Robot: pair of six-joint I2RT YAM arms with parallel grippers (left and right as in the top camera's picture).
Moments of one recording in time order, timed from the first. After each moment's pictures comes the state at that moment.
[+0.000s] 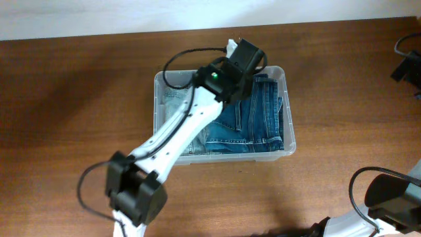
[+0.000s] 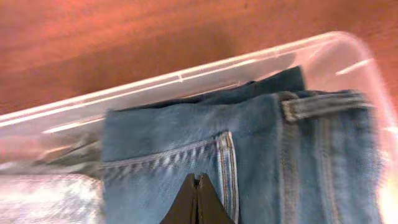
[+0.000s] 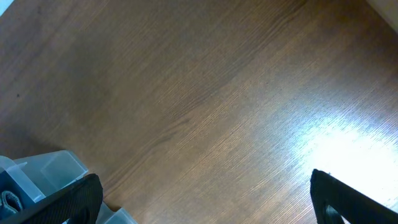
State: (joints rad) left arm -0.72 2.07 1.99 -0.90 -0.24 -0.37; right arm -0.57 1.79 2.17 -1.55 0.00 0.21
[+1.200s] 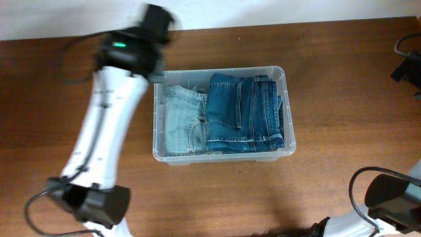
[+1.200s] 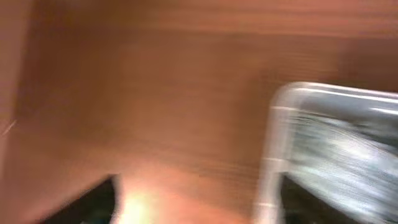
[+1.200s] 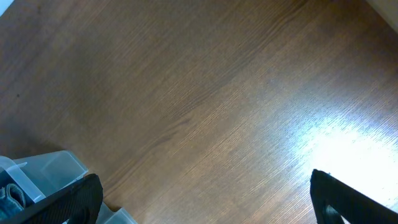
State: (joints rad) left arm -0.28 1.91 2.19 -1.46 -0.46 -0.32; right arm -0.57 1.79 2.17 -1.55 0.00 0.21
